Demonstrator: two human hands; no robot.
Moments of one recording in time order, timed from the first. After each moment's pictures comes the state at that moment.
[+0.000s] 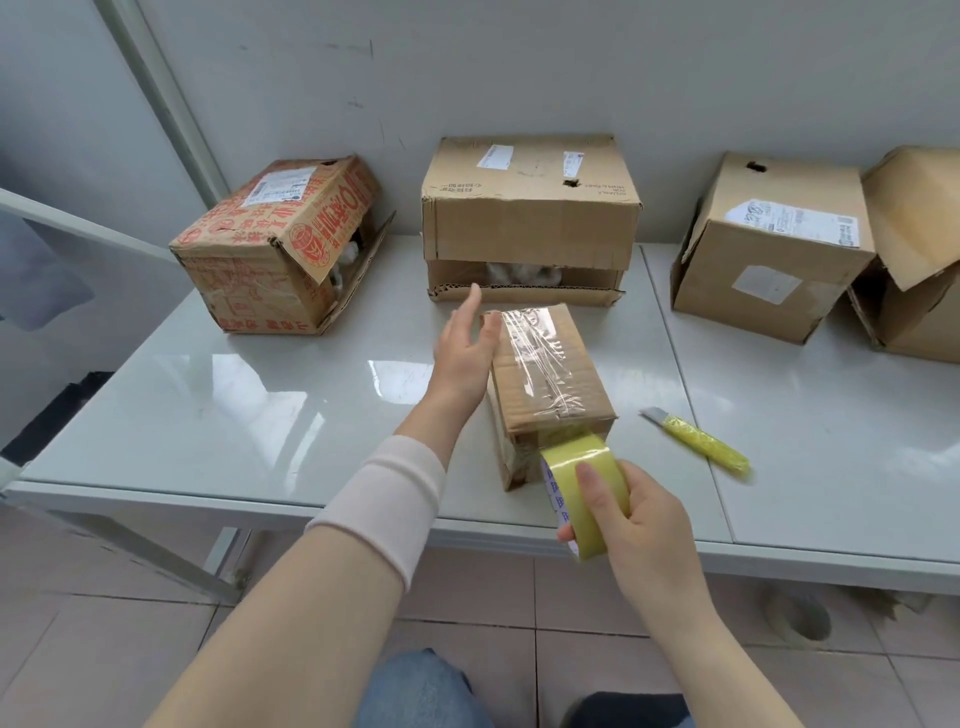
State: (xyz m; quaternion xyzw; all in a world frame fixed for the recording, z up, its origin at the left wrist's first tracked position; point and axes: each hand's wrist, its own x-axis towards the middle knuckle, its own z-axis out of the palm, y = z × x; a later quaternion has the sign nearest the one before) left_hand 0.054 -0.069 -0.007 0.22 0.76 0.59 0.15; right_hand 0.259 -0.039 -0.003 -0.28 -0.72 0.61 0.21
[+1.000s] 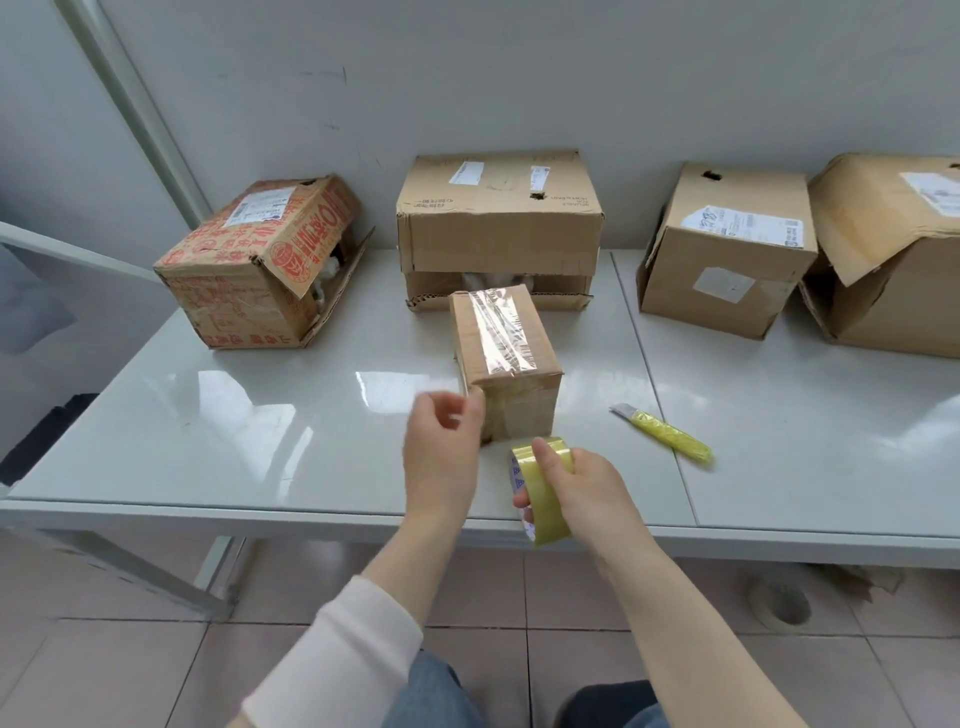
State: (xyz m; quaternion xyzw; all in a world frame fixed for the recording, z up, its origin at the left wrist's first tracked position) left_hand 0.142 -0.107 -0.007 0.11 0.77 0.62 0.06; right_hand 0.237 -0.027 0.003 -0.37 -0.68 0.63 0.05
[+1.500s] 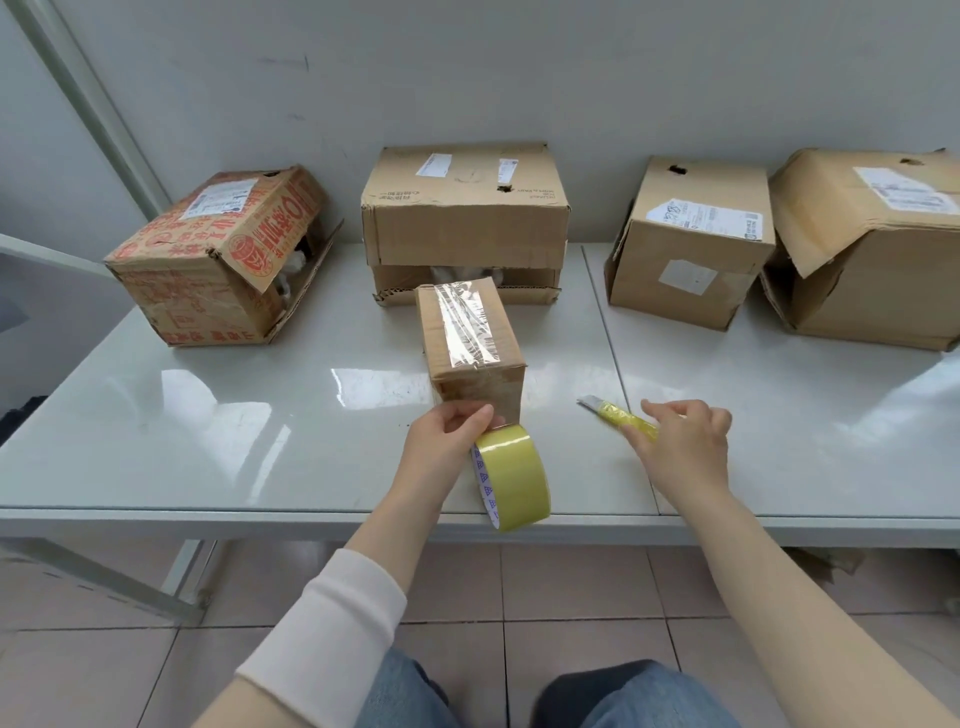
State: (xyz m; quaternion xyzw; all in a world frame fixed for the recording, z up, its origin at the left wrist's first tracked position) left_hand 0.138 -0.090 -0.029 0.12 0.69 0.65 0.28; right_hand 0.272 0.099 -0.046 -0.45 -0.87 0.16 0.10
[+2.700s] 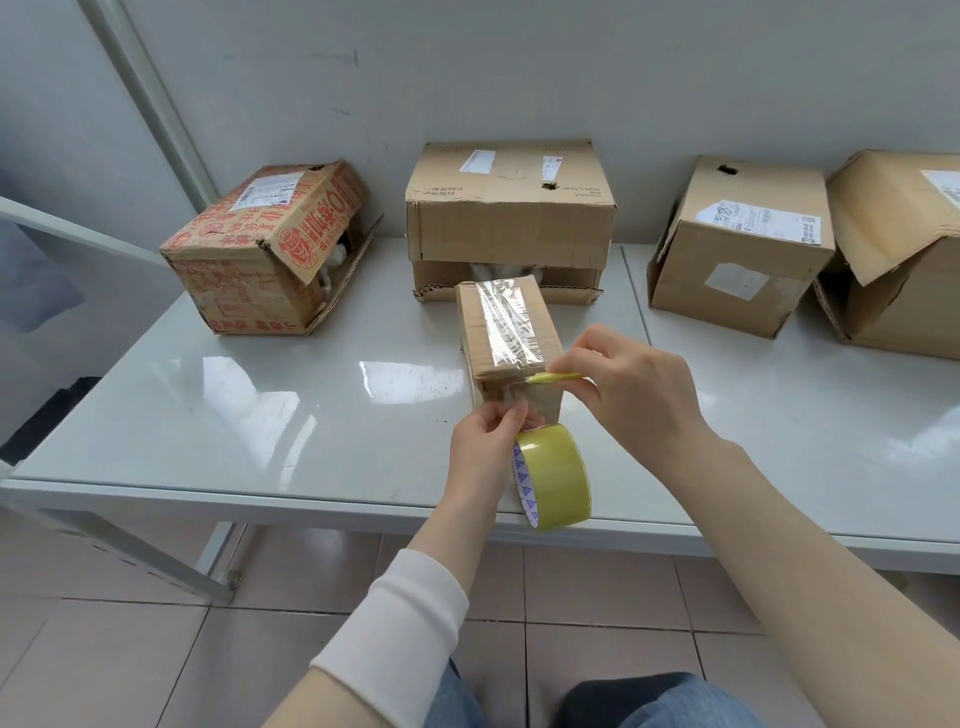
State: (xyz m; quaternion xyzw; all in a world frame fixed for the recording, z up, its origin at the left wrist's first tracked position) left_hand 0.146 -0.082 -0.032 0.08 0.67 0.70 0.25; right_hand 0.212 0.046 0.024 -0.03 -0.95 0.01 0.32
